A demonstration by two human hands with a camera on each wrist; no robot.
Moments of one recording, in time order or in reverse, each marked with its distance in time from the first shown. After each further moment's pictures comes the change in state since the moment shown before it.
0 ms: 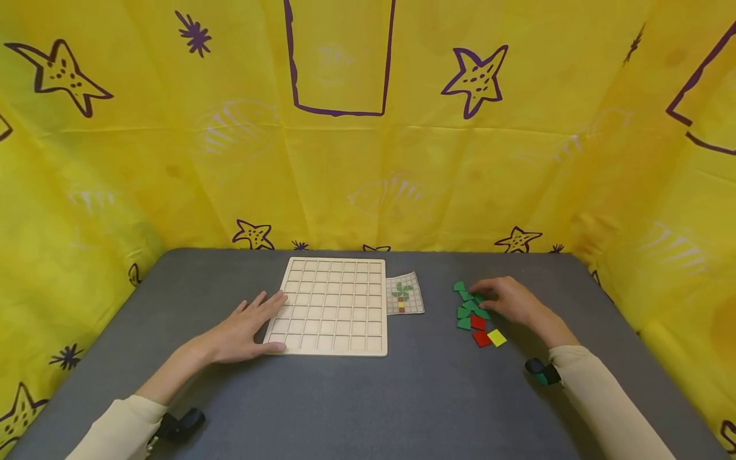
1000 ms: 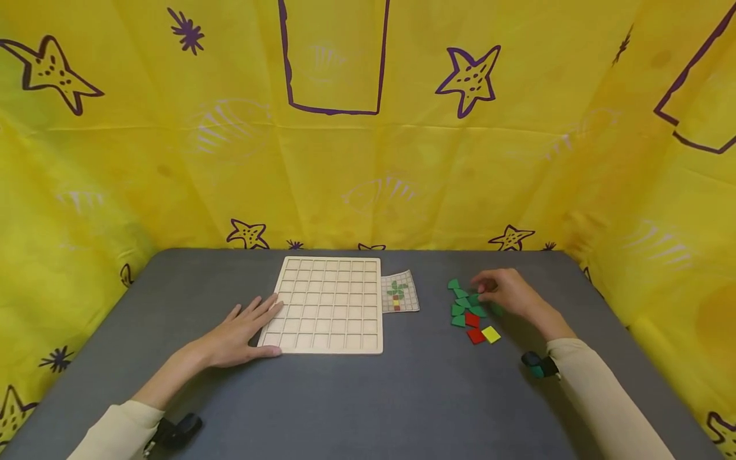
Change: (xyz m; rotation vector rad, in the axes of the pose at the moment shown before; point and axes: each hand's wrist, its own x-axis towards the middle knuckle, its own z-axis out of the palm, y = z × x) left_hand -0.004 -0.002 0.007 0.012 0.006 0.020; right_hand -0.001 0.003 -0.009 0.006 0.094 0.005
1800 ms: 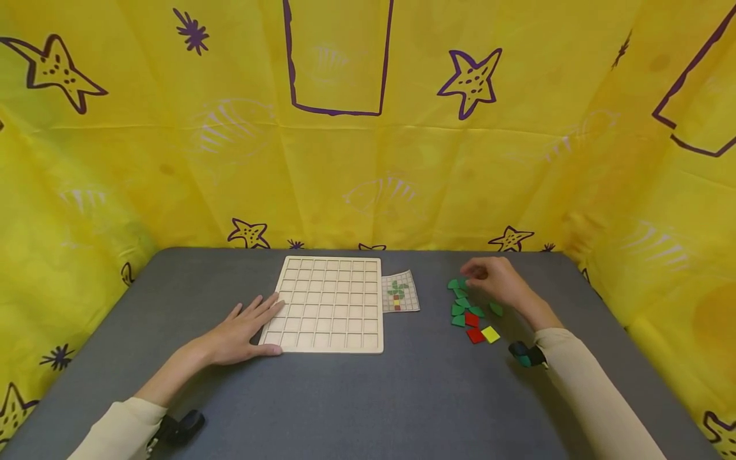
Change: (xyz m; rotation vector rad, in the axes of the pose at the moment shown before) left_hand 0.001 0.002 -0.003 -0.023 -0.032 -0.017; right_hand 0.021 -0.020 -0.005 0.016 0.084 0.000
